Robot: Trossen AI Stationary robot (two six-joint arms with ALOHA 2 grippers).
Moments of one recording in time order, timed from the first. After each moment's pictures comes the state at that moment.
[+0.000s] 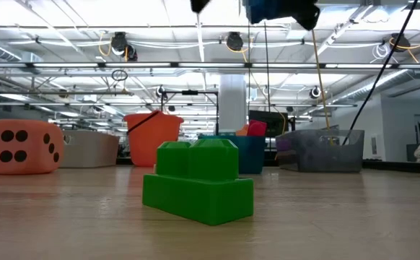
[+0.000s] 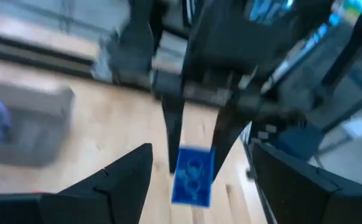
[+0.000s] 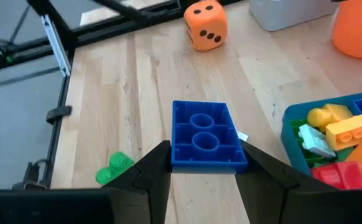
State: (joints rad) left arm 0.04 1.62 1.53 -0.31 0.31 -0.28; right arm 0.28 1.27 1.11 -0.45 0.24 0.43
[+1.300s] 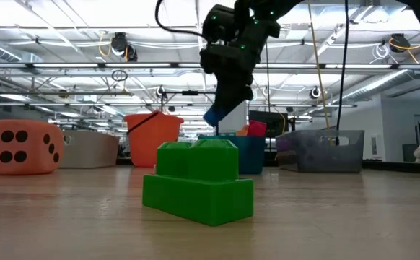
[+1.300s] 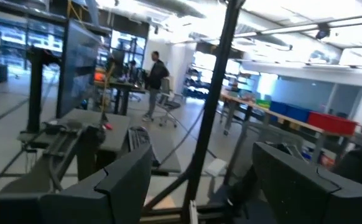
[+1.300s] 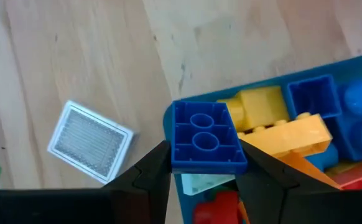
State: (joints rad) left arm 0.12 1.20 1.53 -0.13 0.49 -0.27; right arm -0.25 1.88 1.58 -0.77 -0.16 0.12
